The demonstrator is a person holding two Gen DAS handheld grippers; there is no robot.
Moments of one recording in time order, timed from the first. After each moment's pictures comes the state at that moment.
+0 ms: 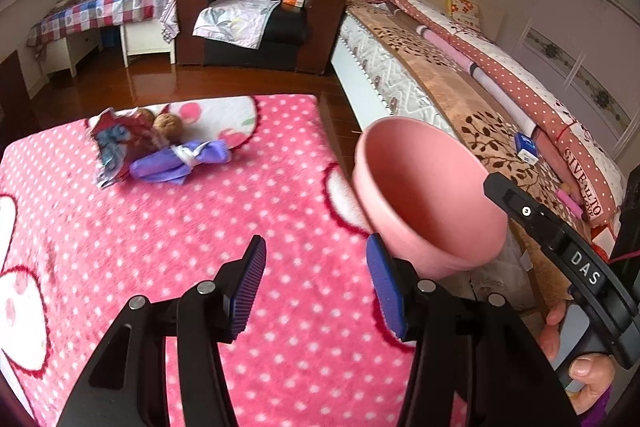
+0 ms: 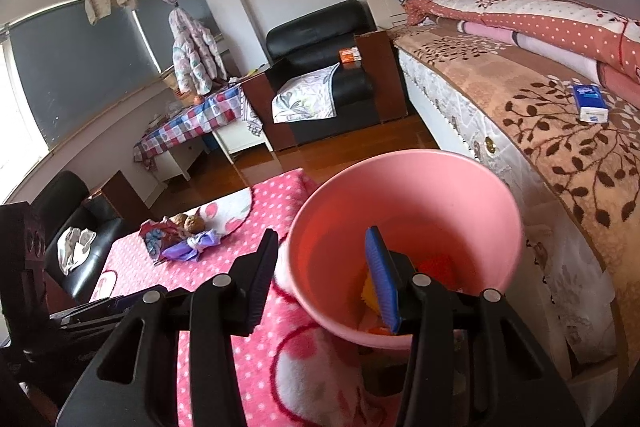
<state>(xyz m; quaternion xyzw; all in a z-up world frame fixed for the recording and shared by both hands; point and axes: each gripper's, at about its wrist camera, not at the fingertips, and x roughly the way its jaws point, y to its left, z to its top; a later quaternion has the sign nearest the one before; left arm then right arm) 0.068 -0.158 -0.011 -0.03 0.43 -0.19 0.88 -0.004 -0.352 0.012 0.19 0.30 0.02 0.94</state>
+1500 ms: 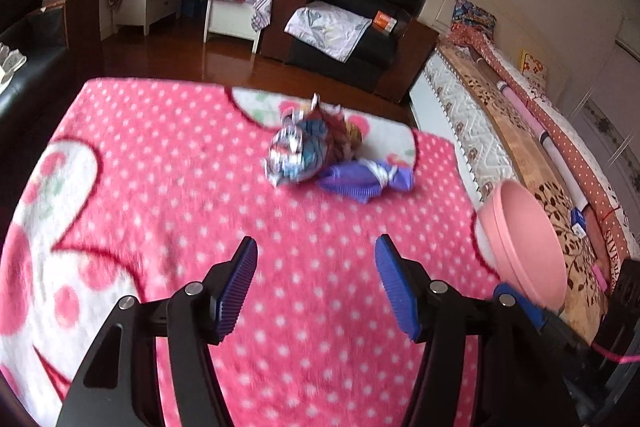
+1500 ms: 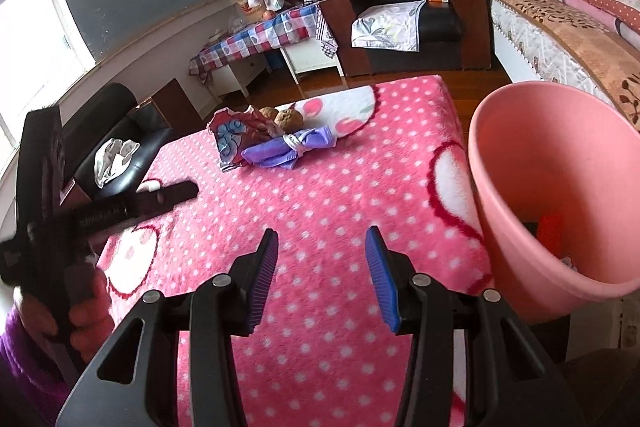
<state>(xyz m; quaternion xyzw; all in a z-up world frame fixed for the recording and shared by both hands) 0.101 -0.011 -0.030 -0.12 0.42 -0.08 0.89 0.029 -0.225 -0.028 0.14 0.39 0.15 0.90</state>
